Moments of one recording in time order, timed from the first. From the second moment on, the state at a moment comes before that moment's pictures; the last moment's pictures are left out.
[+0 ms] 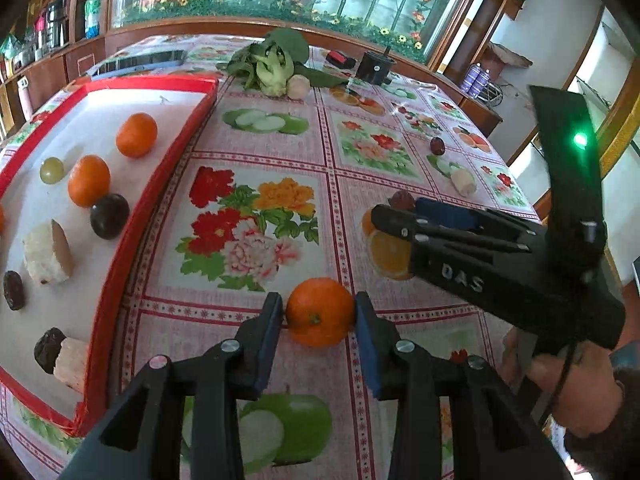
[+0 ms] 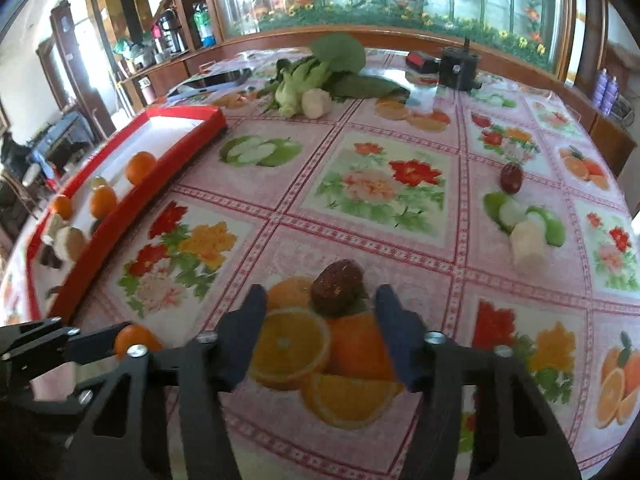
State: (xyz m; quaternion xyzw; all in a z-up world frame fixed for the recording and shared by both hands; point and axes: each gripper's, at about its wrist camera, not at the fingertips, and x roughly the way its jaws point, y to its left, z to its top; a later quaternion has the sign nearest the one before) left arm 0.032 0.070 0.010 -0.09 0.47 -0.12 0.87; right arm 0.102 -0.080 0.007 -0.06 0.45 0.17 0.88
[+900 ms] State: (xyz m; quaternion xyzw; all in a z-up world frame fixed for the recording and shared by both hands) left arm 0.025 0.059 0.017 -0.08 0.45 -0.14 0.88; right arm 0.072 -0.117 0.015 -0.02 0.46 0.16 0.87
